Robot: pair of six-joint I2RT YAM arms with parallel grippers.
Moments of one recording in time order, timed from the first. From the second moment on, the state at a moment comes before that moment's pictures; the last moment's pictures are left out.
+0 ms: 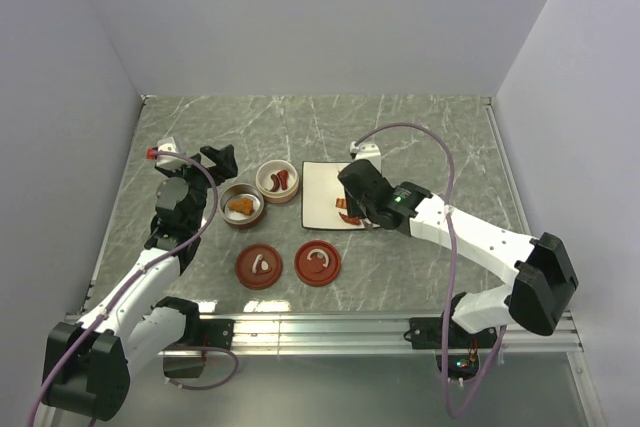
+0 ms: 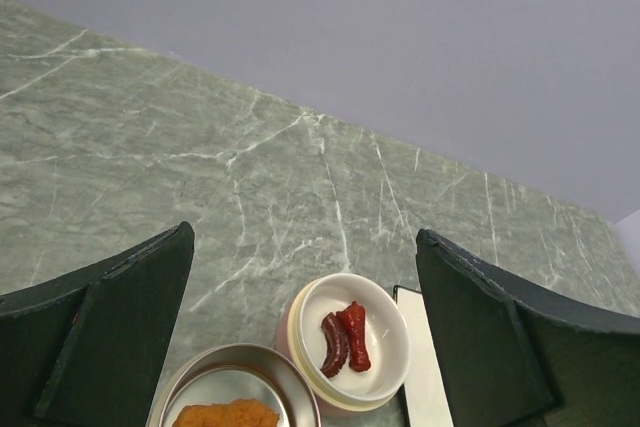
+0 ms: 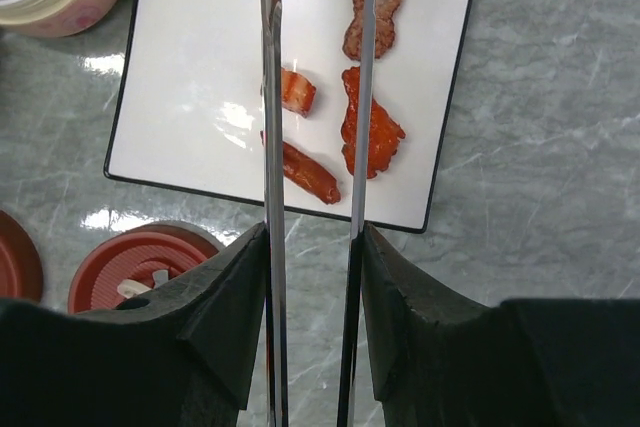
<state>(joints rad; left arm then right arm) -0.23 0.92 0.45 0.52 -0.22 -0.44 0.83 1.37 1.06 -0.58 0.46 0.48</state>
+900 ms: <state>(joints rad) -0.23 0.91 0.45 0.52 -0.21 -0.44 0.79 1.39 0.93 -0.57 0.43 0.58</state>
